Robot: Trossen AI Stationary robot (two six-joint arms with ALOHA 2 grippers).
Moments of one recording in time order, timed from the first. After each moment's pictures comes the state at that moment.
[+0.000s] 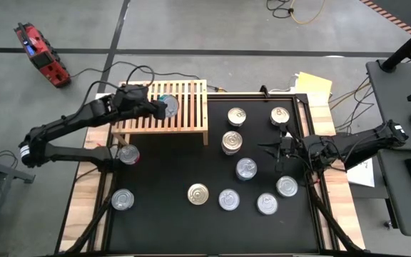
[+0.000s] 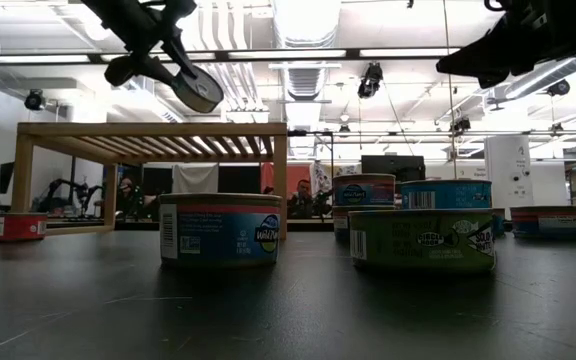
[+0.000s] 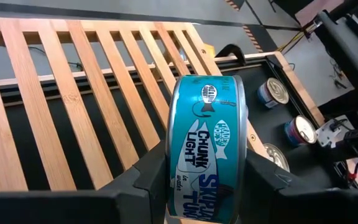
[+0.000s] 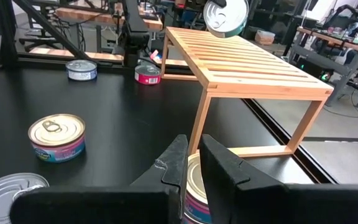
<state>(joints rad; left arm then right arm) 0.45 1.00 1.02 -0.61 -0.20 -0.74 0.18 0.60 0.34 0.05 0.37 -0.08</state>
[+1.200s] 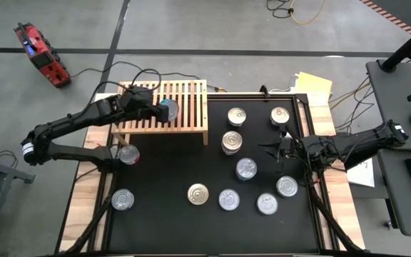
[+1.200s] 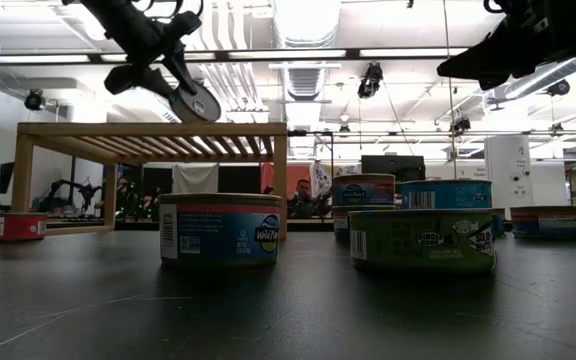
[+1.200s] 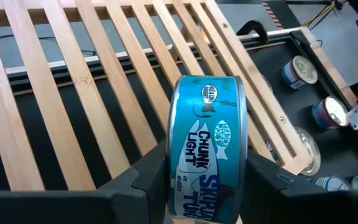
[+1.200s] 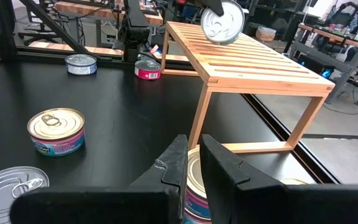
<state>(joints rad) 0.45 1.04 1.01 -0.66 -0.20 -0.71 0.18 0.60 0.34 0.03 0.37 -0.08</state>
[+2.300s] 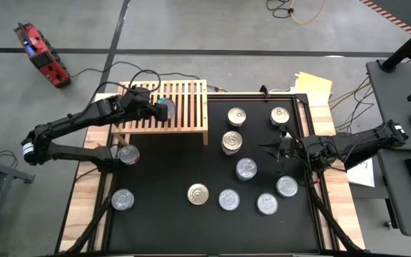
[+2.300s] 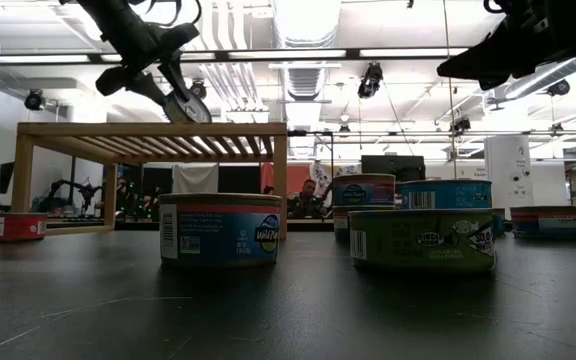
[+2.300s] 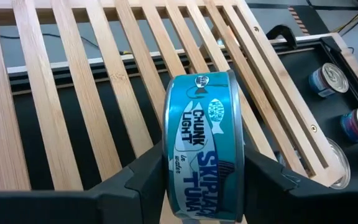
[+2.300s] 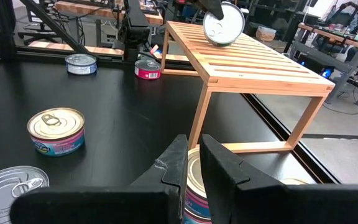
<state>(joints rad) 0.45 1.05 1.00 -0.71 -0.28 -0.75 0.18 0.60 0.34 0.03 0.37 -0.08</state>
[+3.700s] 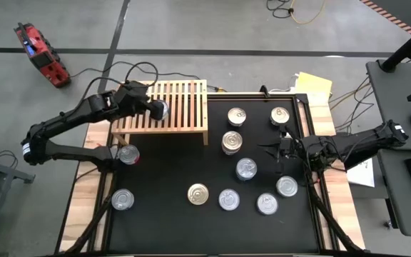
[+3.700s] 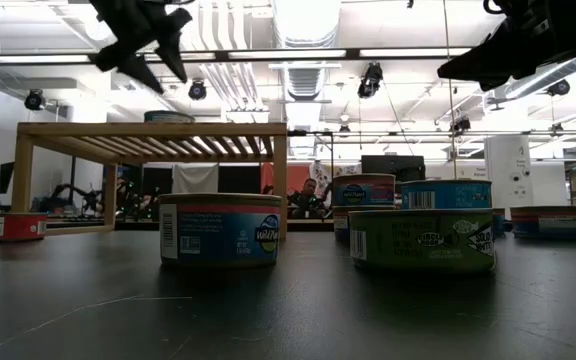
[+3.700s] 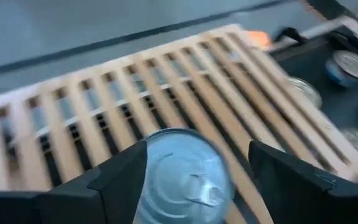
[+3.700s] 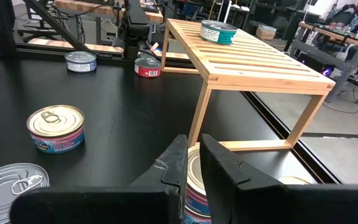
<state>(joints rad) 0.44 1.05 1.14 -0.82 -0.37 -0.50 0.18 0.60 0.34 0.02 0.37 -0.08</state>
